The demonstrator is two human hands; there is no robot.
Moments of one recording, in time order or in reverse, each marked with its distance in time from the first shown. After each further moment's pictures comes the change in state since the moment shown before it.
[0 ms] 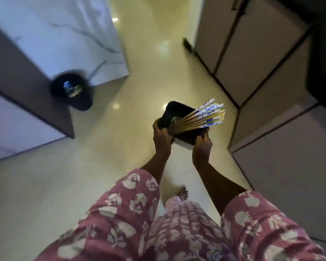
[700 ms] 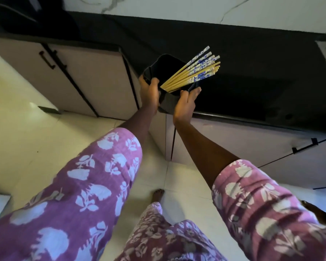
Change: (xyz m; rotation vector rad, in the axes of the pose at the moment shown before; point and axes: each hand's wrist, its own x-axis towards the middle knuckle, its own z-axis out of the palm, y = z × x) left_hand -0.038 0.119 0.494 0.319 -0.910 0.299; right_hand 0.229 -0.124 -0.302 0.511 0.902 -0.014
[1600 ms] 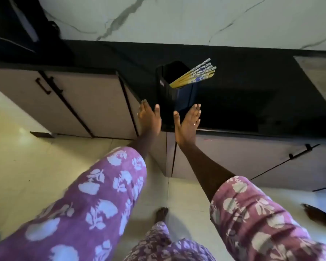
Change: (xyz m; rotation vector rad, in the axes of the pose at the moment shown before) left_hand 0.022 -0.021 -0.016 0.689 -0.143 0.207; right_hand 0.016 0.025 0.000 -0.638 0.007 -0.231
